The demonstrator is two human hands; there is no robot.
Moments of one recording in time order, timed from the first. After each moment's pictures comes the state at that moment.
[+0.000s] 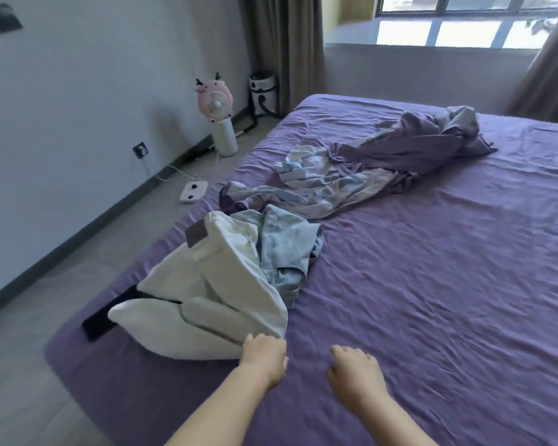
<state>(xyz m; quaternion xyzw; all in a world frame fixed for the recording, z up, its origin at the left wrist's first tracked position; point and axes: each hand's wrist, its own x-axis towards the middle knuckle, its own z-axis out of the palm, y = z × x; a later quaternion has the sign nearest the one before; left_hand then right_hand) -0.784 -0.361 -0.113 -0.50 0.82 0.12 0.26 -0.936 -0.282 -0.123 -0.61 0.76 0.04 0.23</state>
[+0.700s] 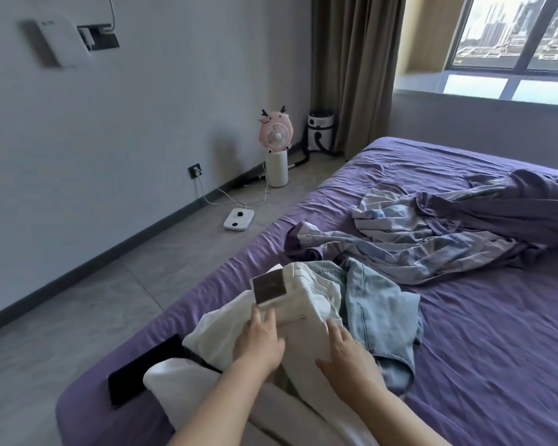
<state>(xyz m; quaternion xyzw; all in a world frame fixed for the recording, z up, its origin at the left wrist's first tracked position) -0.641 -0.585 -0.133 -0.68 0.70 0.23 0.01 -0.799 -0.536 -0.135 -0.66 0.72 -0.05 0.22</state>
